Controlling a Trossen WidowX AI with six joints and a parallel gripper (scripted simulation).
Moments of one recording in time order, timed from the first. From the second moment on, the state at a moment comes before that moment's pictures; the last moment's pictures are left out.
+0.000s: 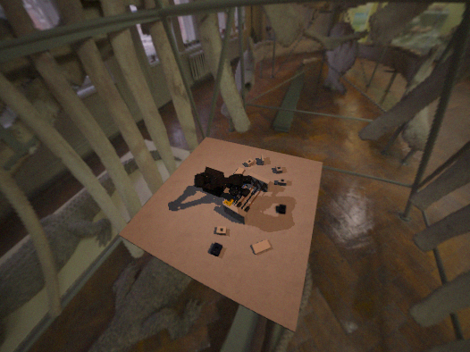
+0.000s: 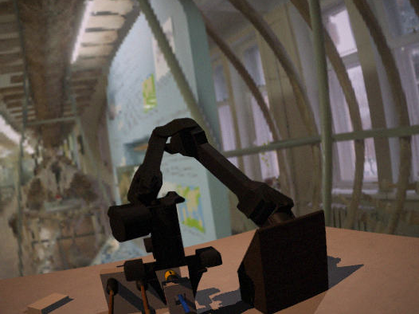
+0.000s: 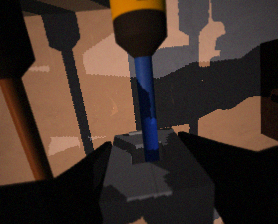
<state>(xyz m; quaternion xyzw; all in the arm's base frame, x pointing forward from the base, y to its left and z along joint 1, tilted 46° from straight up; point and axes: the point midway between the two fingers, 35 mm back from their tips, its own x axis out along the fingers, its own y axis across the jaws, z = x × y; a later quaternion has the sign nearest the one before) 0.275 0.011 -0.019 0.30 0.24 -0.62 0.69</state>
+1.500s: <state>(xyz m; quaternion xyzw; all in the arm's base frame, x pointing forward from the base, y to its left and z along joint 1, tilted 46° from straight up) 0.274 0.011 -0.019 0.30 0.24 -0.62 0.69</state>
